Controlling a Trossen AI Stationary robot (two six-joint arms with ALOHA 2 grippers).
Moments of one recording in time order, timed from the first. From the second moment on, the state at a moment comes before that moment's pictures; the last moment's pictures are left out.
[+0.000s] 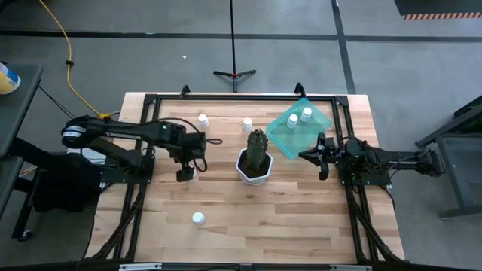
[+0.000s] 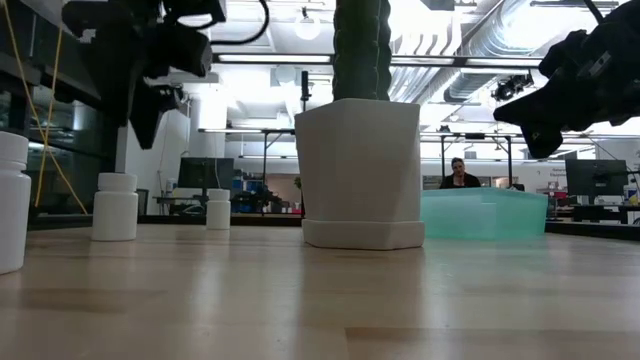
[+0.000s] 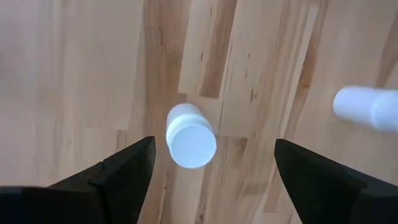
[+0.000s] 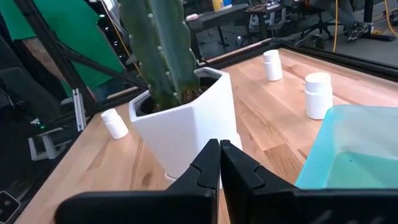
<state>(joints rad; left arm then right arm) 0.04 1.29 1.00 -1.08 0.12 -0.14 -0.08 0.15 0.01 0.02 0.01 0.33</state>
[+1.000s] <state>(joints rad) 0.01 1.42 0.83 -0.92 0.02 -0.17 -0.08 0.15 0.01 0.02 0.02 0.31</state>
